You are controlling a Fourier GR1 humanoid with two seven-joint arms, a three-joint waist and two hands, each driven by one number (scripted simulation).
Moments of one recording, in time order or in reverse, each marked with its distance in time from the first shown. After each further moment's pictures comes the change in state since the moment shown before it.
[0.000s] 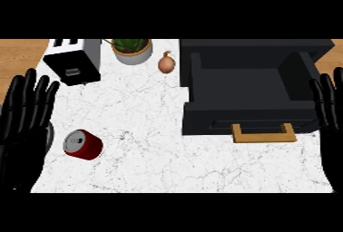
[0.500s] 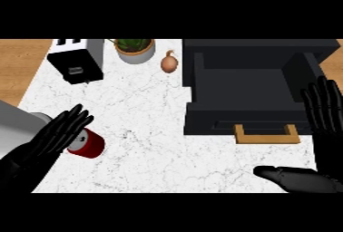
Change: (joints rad) left arm 0.099 0.228 -0.036 0.041 0.336 -0.435 0.011; right arm 0.049 0.016 -0.010 0.041 -0.004 -0.027 0.124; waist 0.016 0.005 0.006
